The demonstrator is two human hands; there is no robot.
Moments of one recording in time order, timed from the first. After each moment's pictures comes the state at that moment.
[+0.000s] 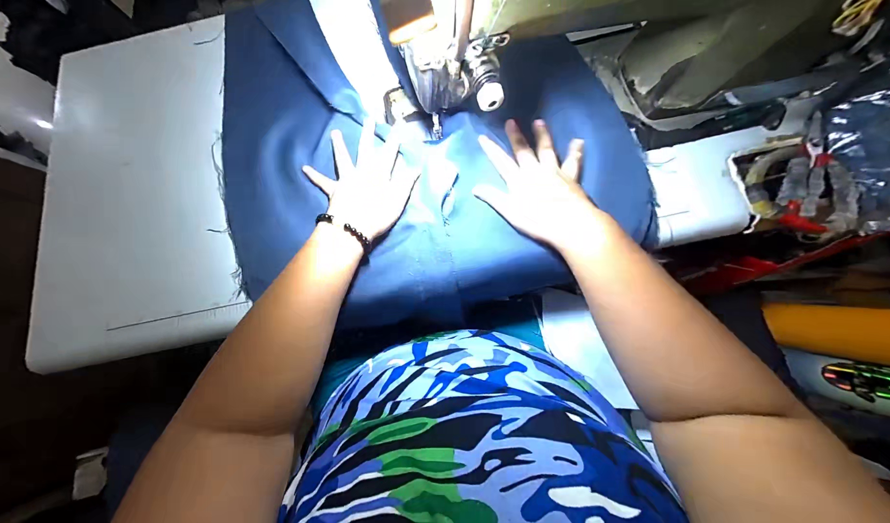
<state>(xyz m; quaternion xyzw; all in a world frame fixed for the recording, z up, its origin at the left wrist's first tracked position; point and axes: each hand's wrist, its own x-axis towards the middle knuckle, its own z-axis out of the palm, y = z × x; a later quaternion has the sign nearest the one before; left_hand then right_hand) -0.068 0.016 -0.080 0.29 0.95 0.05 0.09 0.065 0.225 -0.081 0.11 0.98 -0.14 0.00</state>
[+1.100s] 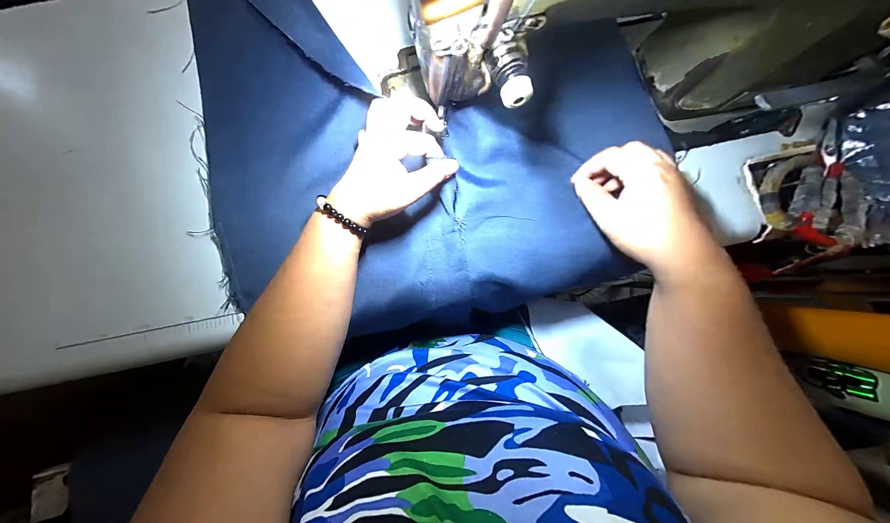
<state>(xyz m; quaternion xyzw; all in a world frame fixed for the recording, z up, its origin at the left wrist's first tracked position) -0.095 0.028 -0.090 0.56 0.71 0.43 -0.02 0.116 0.260 -0.062 0.16 0.96 -0.20 -0.09</state>
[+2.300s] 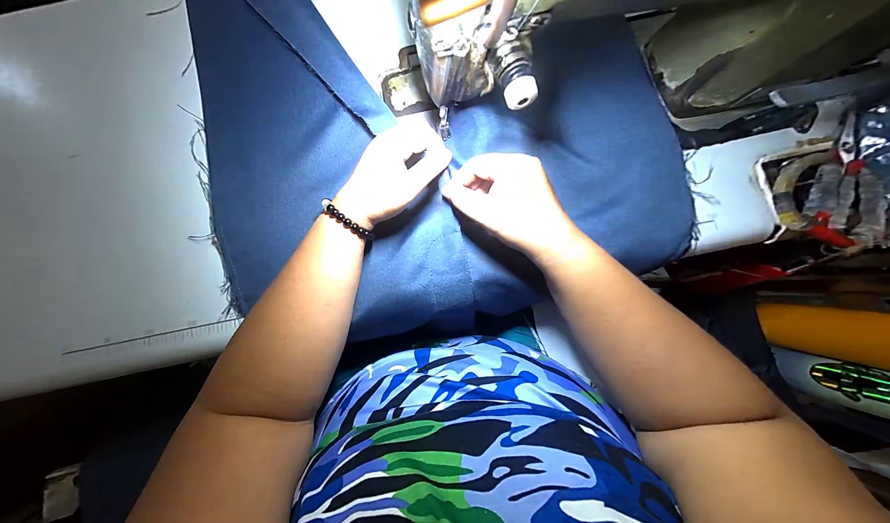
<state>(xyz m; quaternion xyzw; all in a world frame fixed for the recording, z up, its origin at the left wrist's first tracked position) -0.092 0.031 -0.091 0.51 0.72 0.47 0.08 0.043 0.179 -0.084 0.01 0.90 -0.39 -0.19</state>
